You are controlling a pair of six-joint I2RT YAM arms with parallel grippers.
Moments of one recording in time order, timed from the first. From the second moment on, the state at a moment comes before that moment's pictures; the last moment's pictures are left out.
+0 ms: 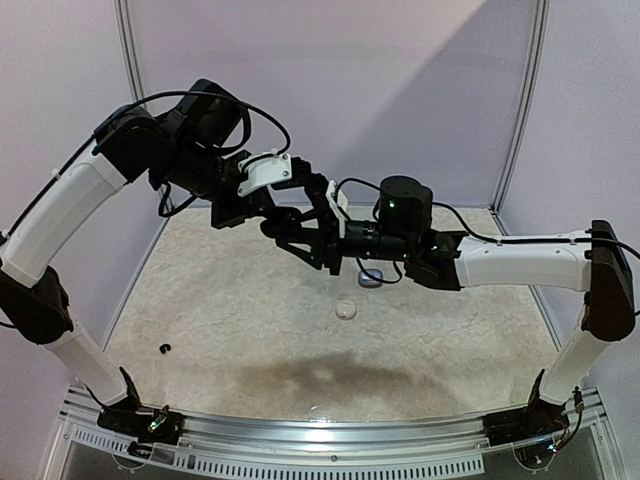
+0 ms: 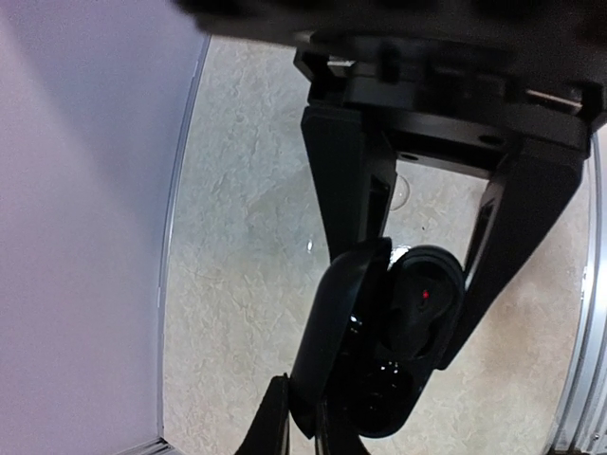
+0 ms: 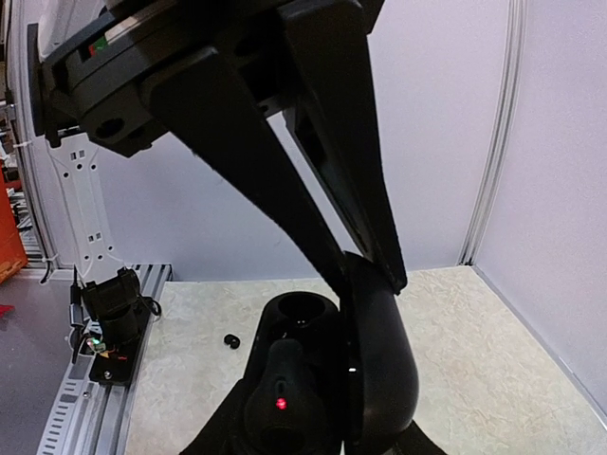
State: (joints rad) left arm -0.89 1.60 1.99 -1.23 -0.06 0.70; right arm 0.98 1.70 1.24 0.44 -0.42 -0.05
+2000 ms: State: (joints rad) left arm -0.84 1.65 2.22 -1.33 0.41 0.57; right arm 0.97 1.70 1.22 0.46 -0.47 -0.02
